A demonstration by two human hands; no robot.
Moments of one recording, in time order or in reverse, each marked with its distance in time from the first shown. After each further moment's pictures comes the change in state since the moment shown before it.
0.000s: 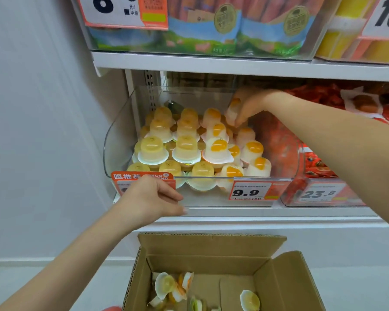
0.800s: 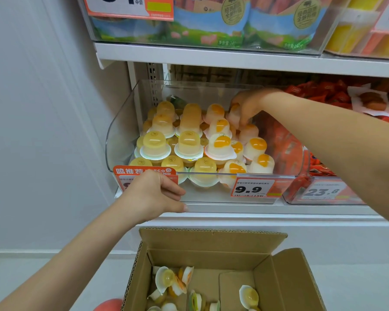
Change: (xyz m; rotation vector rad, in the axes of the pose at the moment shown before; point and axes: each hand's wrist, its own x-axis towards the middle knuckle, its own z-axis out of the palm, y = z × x) left_hand 0.005 -0.002 0.002 -0.036 -0.040 -0.018; right_hand 0.032 0.004 0.012 -0.135 -0.122 -0.009
